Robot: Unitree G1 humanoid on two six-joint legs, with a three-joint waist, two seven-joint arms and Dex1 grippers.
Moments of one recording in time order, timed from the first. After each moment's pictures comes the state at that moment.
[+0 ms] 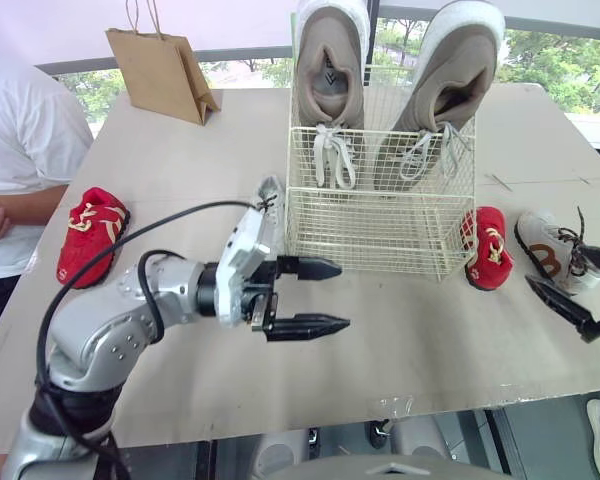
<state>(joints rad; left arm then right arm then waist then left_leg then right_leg) -0.21 0.79 0.06 -0.59 -0.97 0.82 -1.00 0.44 -0.79 -0.77 -0.76 0.81 0.74 0.54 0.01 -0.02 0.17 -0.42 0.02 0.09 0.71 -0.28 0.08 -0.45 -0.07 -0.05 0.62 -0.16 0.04</state>
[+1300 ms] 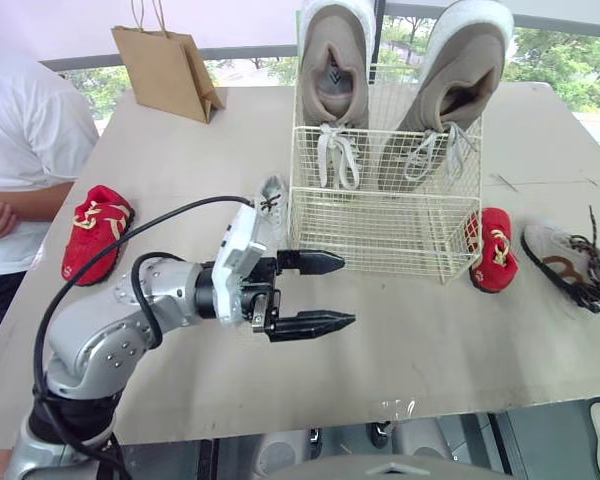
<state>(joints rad) -0.29 0.74 0.06 -0.58 -1.03 0.79 -0.93 0.25 -0.82 -0.63 -0.27 0.48 0.77 0.52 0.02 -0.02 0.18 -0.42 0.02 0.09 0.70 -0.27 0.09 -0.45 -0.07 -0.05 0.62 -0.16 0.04</state>
